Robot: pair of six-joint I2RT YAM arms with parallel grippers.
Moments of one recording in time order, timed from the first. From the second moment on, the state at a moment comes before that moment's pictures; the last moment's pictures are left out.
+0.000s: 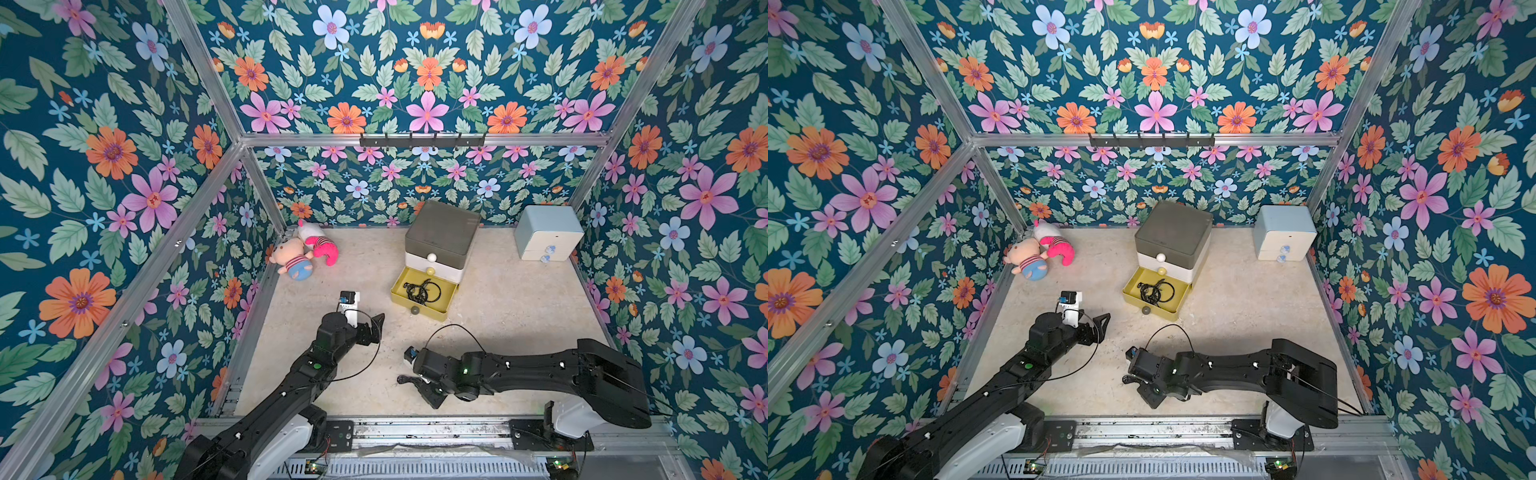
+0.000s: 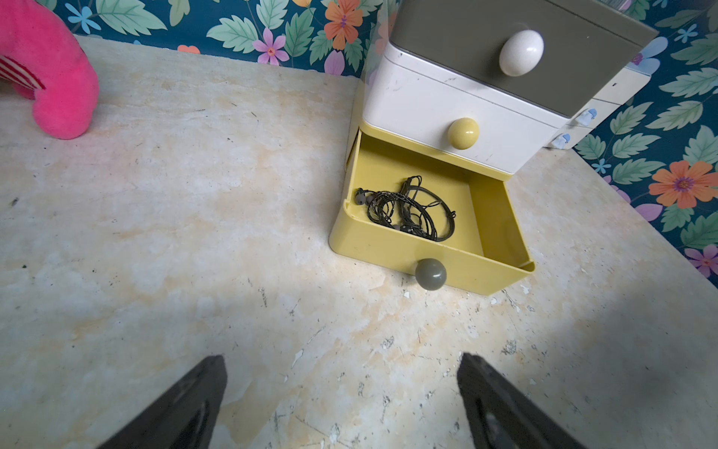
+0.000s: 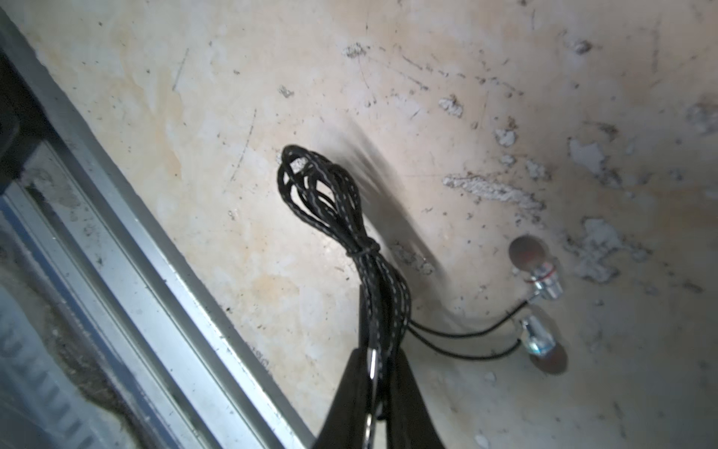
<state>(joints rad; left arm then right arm) -0.47 0.87 0.30 0.16 0.02 -0.30 1.29 1.56 0.82 -0.39 -0.01 0.42</state>
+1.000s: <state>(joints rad) -0.47 0.87 0.29 0.17 0.04 -0.31 0.92 1.25 0.87 -0.30 0.17 0.38</state>
